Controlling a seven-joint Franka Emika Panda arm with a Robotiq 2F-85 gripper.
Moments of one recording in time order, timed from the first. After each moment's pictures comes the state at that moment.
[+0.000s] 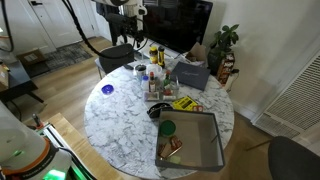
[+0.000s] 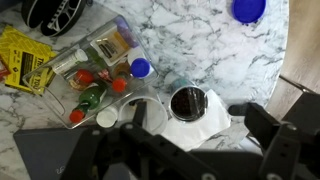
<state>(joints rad) 0.08 0.18 0.07 -1.77 0.03 1.98 0.00</state>
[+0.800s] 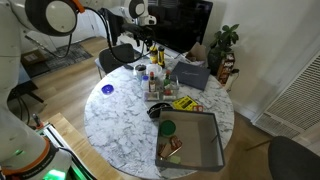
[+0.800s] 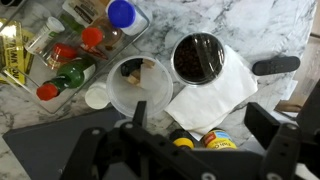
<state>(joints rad) 0.12 0.60 0.05 -1.33 -0.02 1.98 0.21</state>
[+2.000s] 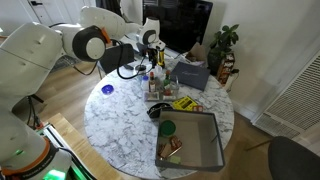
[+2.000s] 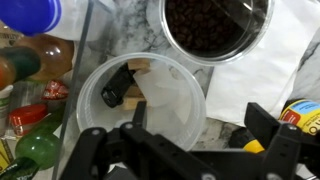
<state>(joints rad) 0.13 0.99 -0.04 -1.04 0.11 2.08 0.64</state>
